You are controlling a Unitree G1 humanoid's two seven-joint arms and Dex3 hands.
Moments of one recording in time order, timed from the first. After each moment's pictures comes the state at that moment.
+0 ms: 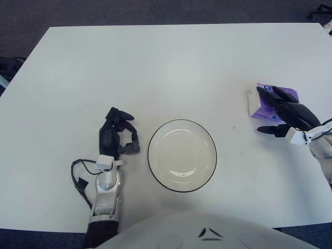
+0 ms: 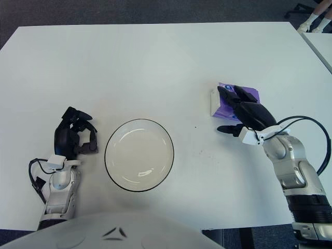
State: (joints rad) left arm 0.25 -0.02 0.06 0.00 0.08 -0.32 0.14; right arm 0.05 -0.77 -0.12 -0.03 -0.48 -0.27 0.20
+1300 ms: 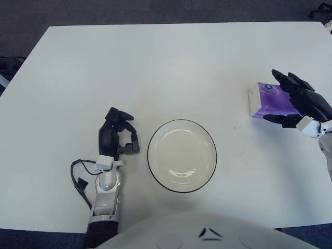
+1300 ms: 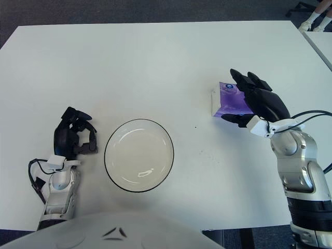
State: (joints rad) left arm 0.25 -0.03 0.05 0.00 0.08 -0.32 0.15; right arm 0.04 -0.74 -0.23 -0.28 -0.43 -0.04 0.26
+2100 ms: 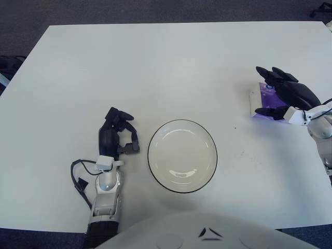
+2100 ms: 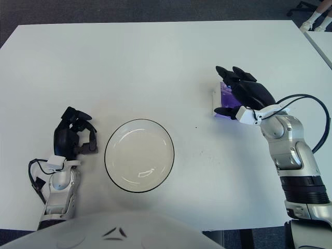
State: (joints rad) left arm 0.26 -0.03 0.05 -0.01 0.09 -0.33 0.15; right arm -0.15 -0.78 -0.08 -0.03 -0.46 -0.20 0.29
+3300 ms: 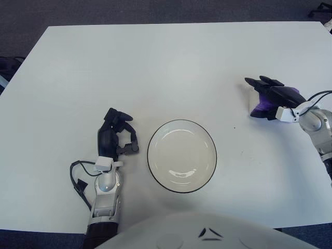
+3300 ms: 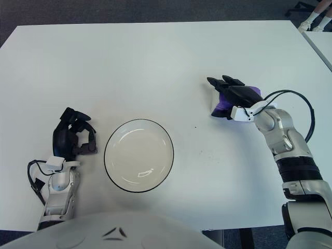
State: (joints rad) left arm 0.26 -0.03 0.06 -0.01 0.08 -0.33 0.15; right arm -0.30 -0.82 0.08 0.27 -0.48 -0.35 0.33
